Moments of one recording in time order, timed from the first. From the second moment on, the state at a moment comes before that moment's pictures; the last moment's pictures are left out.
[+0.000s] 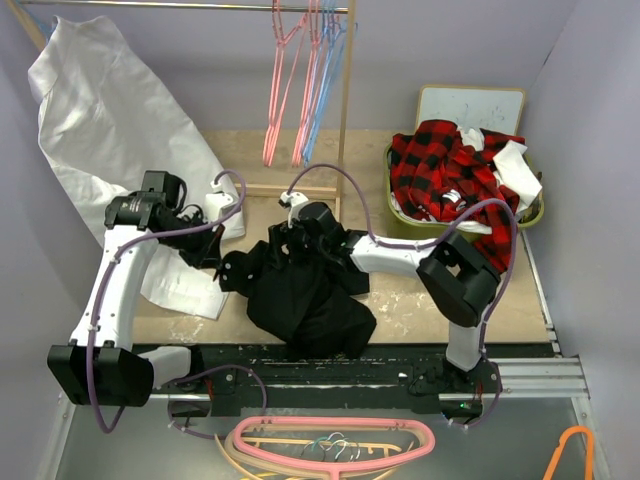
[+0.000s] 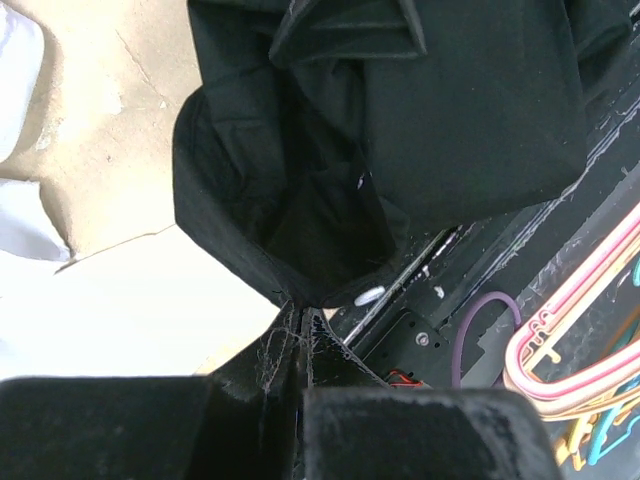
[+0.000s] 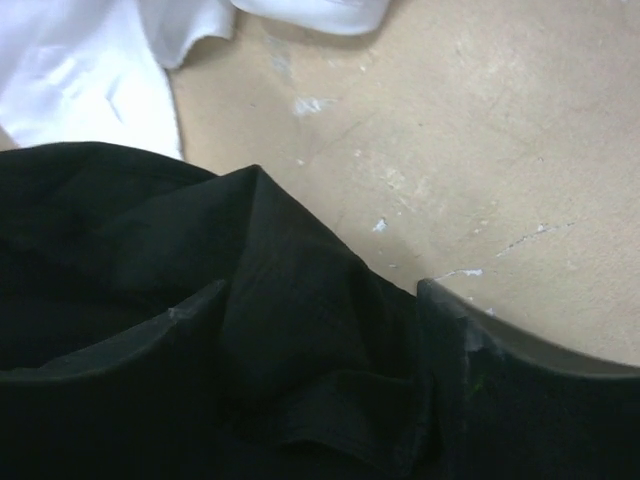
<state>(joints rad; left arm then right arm) -0.03 1.21 1.26 -1.32 0.56 0.63 0.88 1.86 1.15 0.19 -0.15 0.42</state>
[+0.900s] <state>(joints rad) -0.03 1.20 1.90 -1.26 0.18 0.52 0.89 1.34 0.96 0.57 -0.18 0.38</state>
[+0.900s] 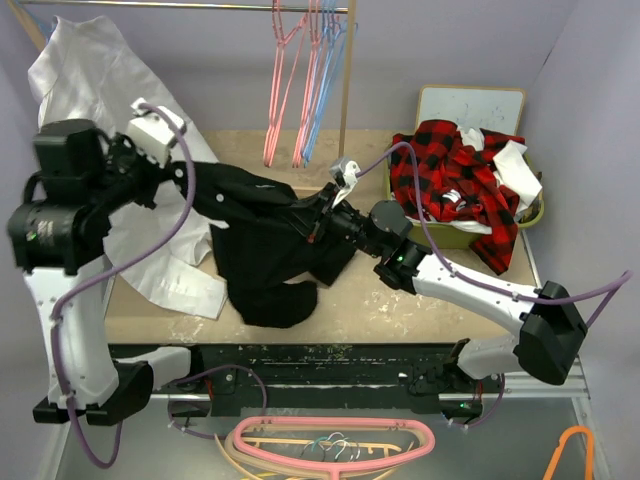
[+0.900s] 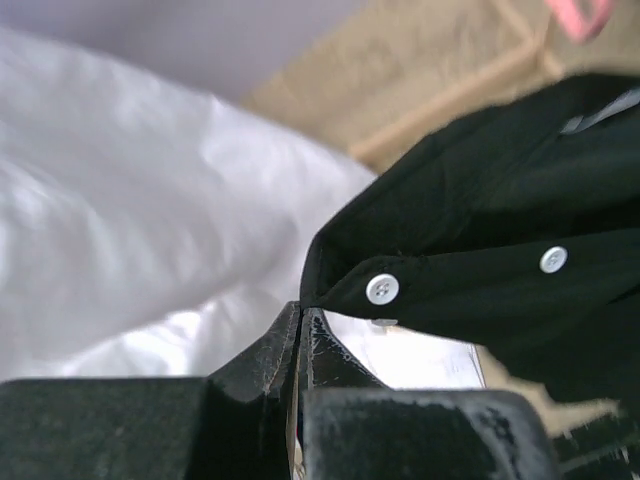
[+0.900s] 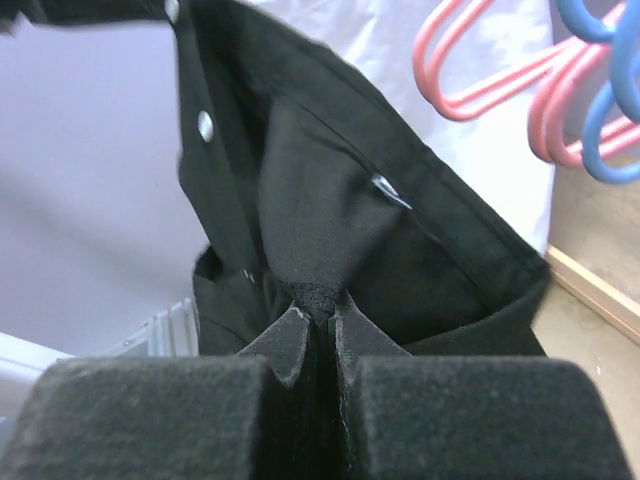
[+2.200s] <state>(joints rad) -0.03 1.04 1.66 -1.54 0.78 0.82 0.79 1.69 0.77 1.02 -0.37 0.39</state>
